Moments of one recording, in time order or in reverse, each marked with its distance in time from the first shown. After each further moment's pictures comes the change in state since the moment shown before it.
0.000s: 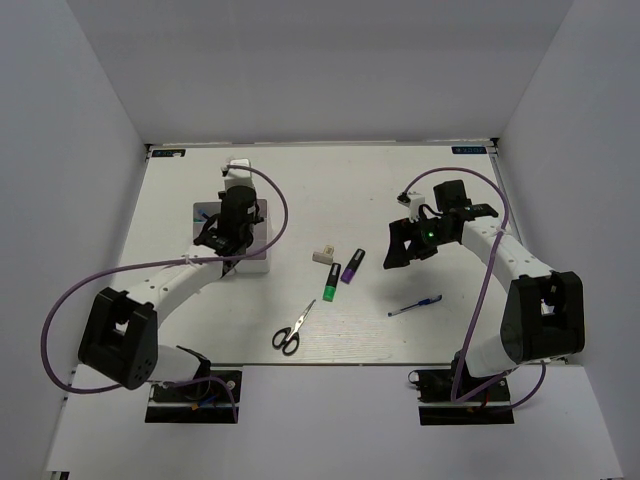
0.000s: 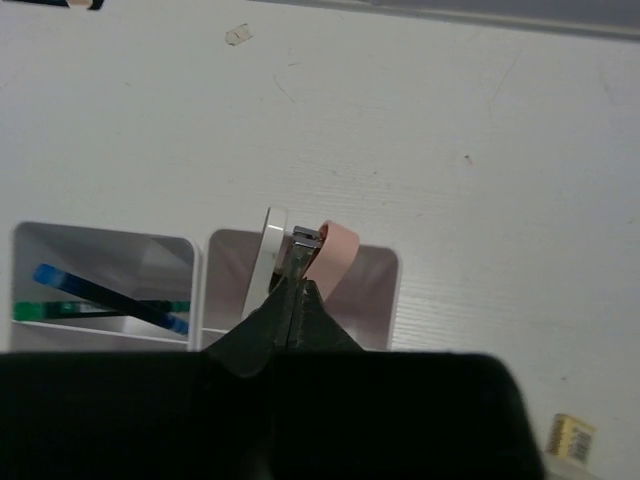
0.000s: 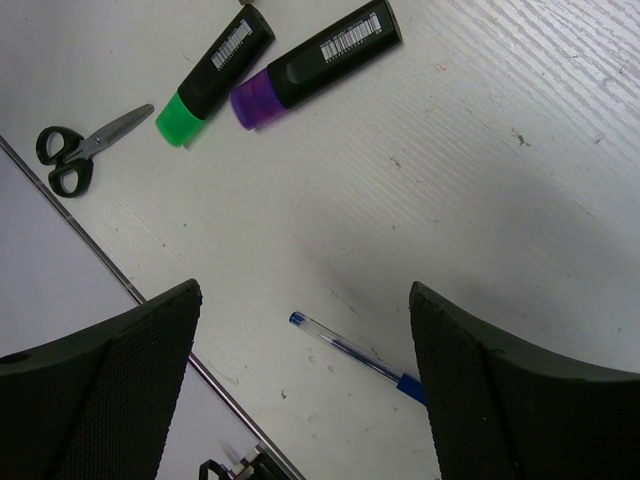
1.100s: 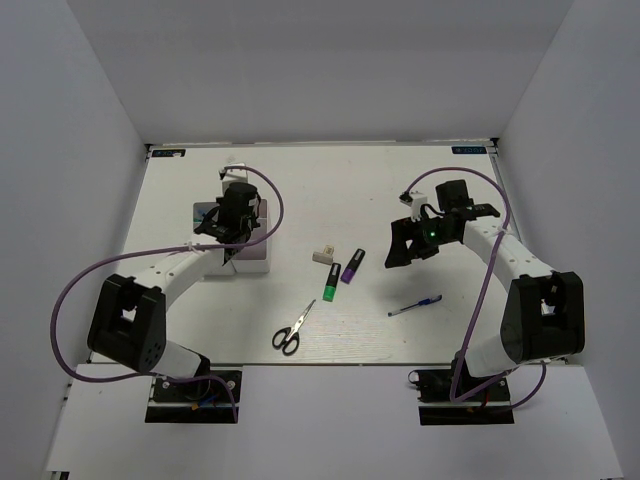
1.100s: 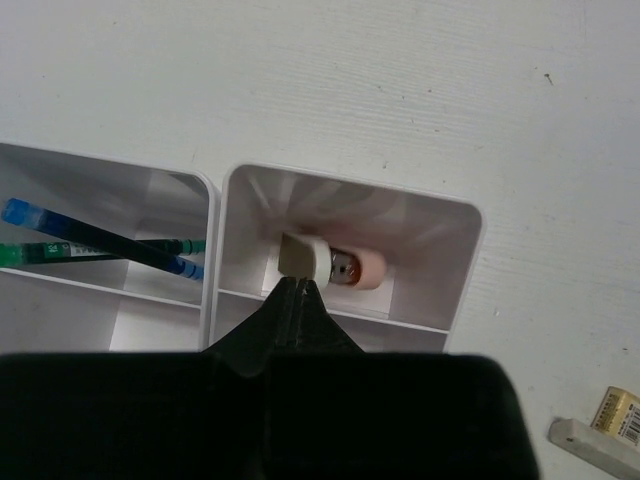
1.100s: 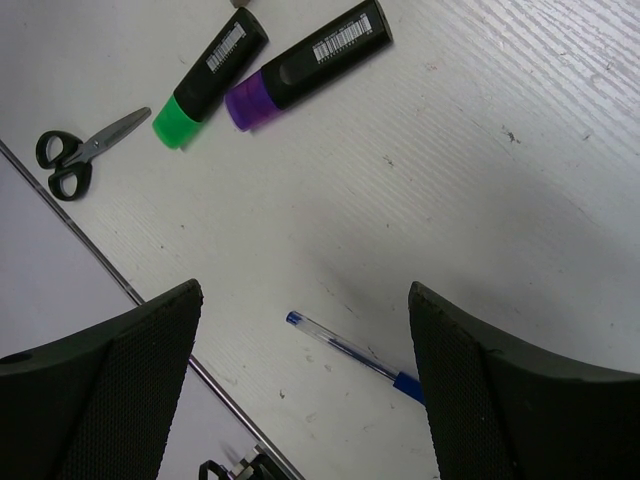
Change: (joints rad) left arm 0.058 0.072 0.069 -0.227 0.050 -0.105; right arm -0.013 0.000 0.000 0.000 -0.003 0.000
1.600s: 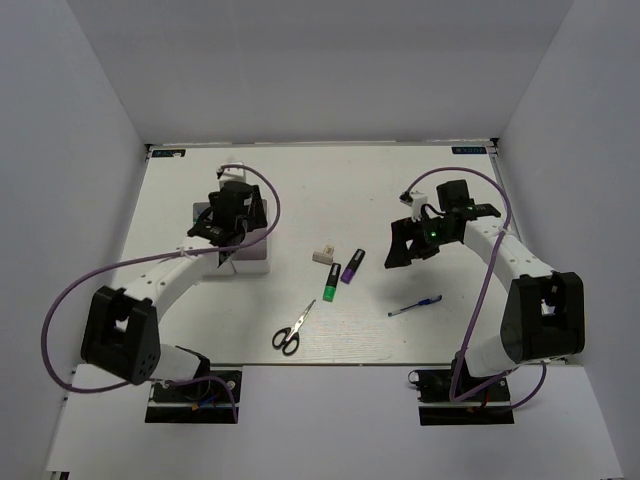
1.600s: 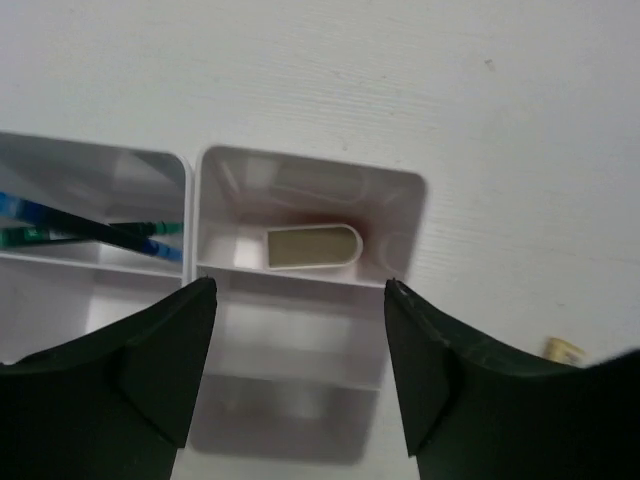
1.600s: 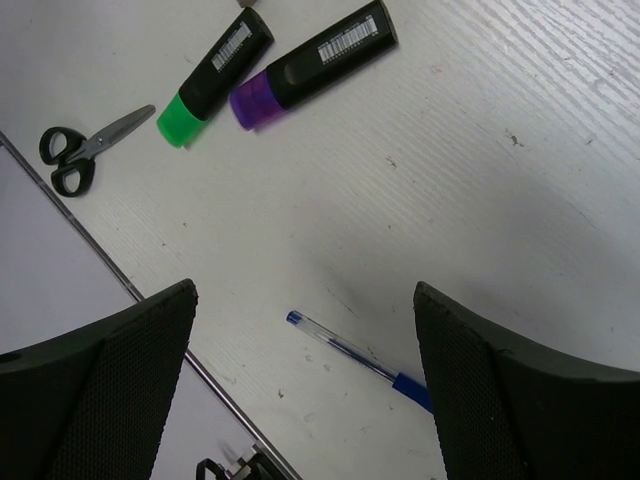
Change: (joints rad) left arm 0.000 -0.032 0.002 -0.029 0.063 -0.021; right arm -0.005 0.000 0.000 -0.001 -0.007 -0.014
